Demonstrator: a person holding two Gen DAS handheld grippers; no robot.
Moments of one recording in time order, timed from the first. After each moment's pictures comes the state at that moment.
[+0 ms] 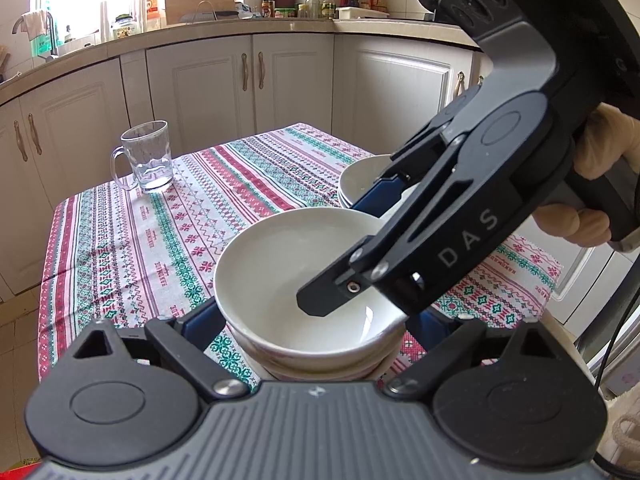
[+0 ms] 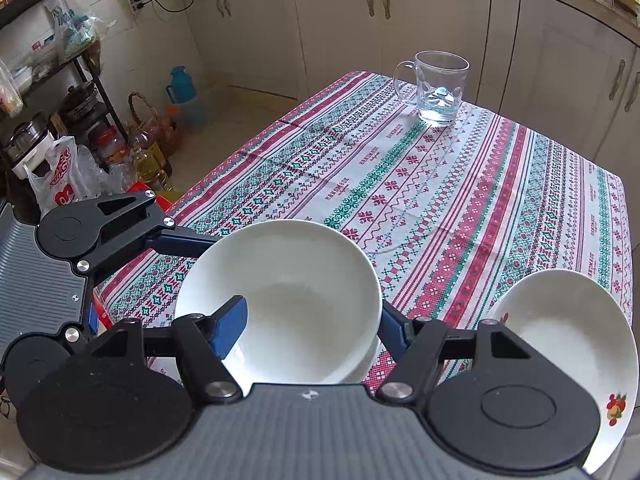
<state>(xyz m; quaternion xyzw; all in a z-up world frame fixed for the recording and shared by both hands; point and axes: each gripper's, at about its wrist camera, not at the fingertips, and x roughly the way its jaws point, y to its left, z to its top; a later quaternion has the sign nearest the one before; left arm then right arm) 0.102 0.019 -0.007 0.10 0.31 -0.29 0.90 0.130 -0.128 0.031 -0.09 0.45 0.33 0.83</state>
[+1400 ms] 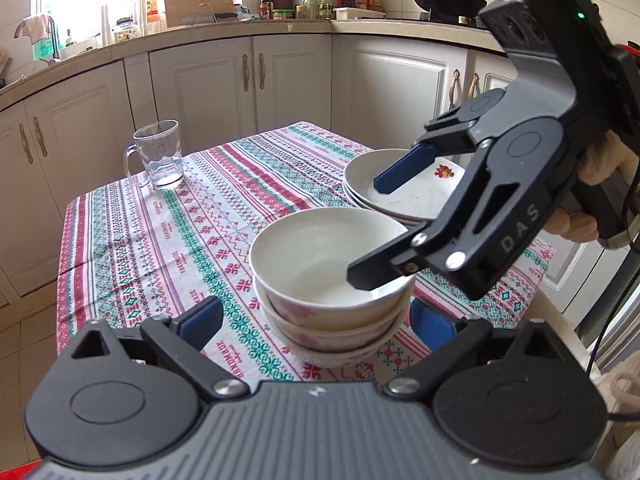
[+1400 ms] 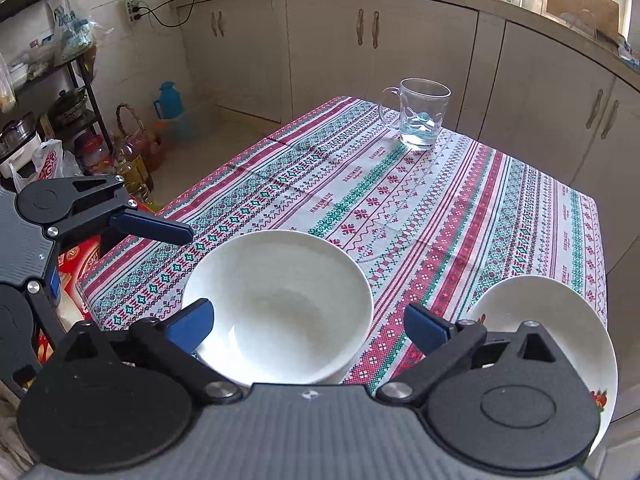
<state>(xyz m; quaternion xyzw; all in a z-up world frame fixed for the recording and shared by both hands) 0.083 0.043 -0.001 0.11 0.31 -0.29 0.90 0.101 -0.135 0.031 -0.12 0.39 0.30 0.86</state>
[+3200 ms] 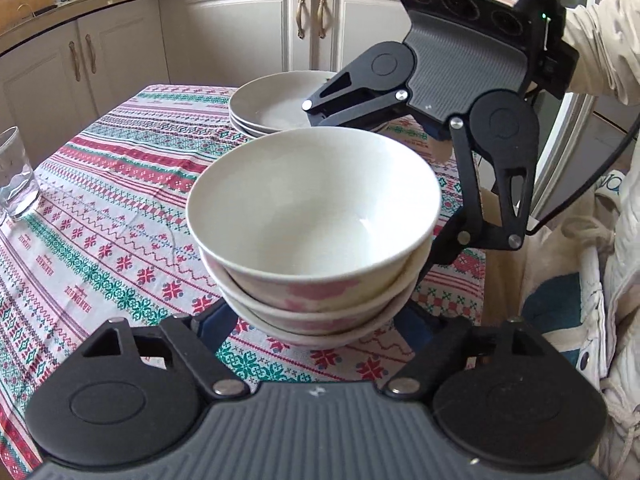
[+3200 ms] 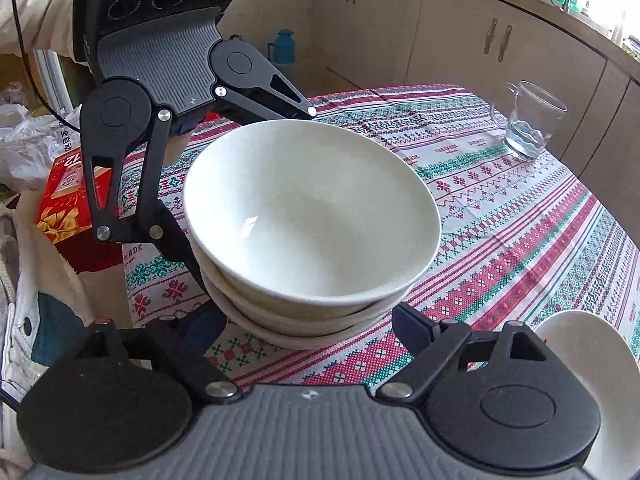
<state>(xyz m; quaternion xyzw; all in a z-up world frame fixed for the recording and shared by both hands) 0.155 0.042 -0.047 0.22 0.33 -0.52 0.75 0.108 -0.142 -0.033 -0.24 0.37 0.46 0.77</state>
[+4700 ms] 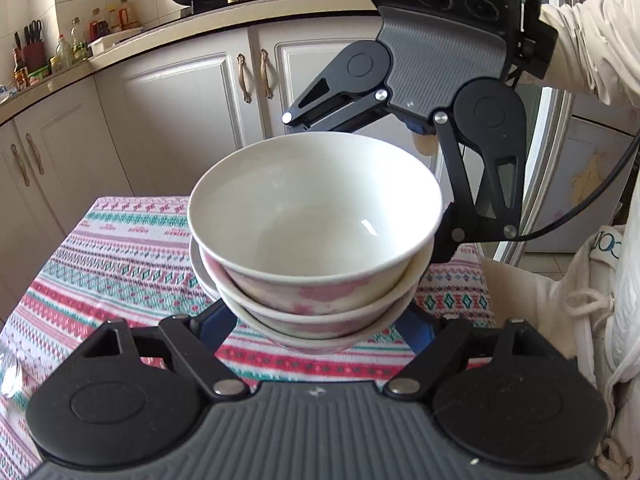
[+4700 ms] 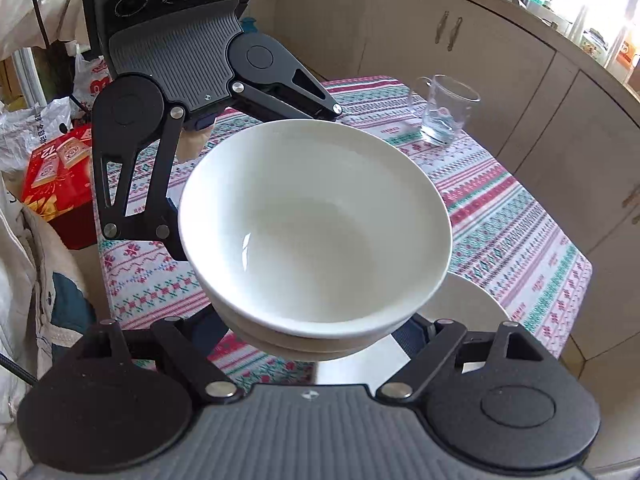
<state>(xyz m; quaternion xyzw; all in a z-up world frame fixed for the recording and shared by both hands) 0.195 -0.060 0.000 0.26 0.24 -0.59 0.72 0.124 -0.220 0.027 -0.27 0.38 0.40 0.79</state>
